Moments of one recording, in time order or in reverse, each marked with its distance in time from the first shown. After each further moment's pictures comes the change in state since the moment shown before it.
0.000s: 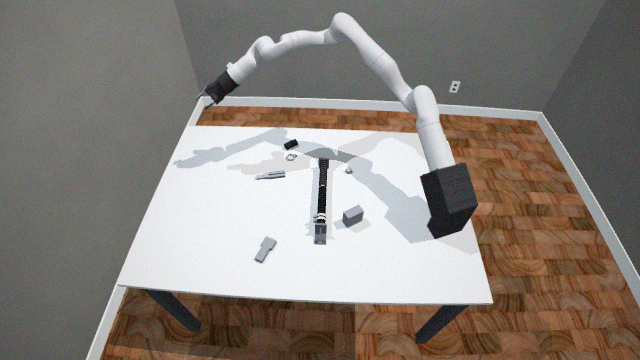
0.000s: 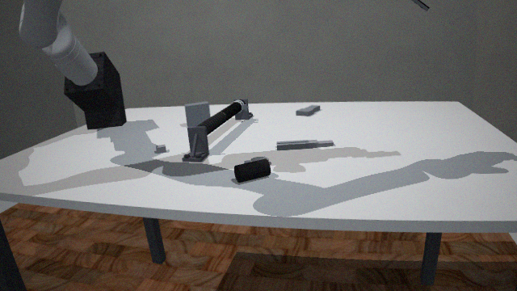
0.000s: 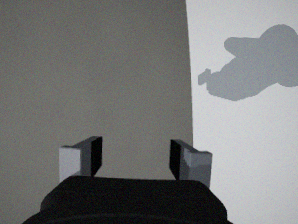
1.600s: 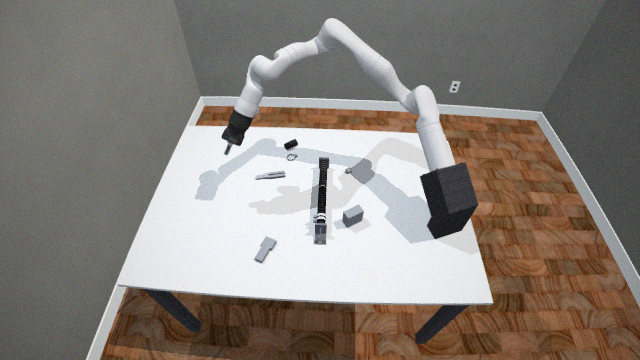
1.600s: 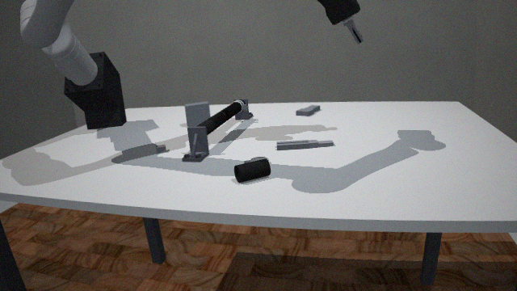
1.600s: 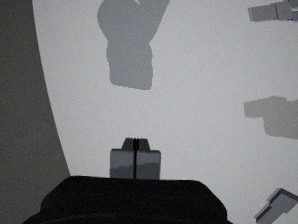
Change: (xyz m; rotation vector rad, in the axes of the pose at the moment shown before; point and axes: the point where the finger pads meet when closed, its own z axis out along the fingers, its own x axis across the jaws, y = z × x) arm 0.168 0.178 0.006 -0.049 0.434 0.167
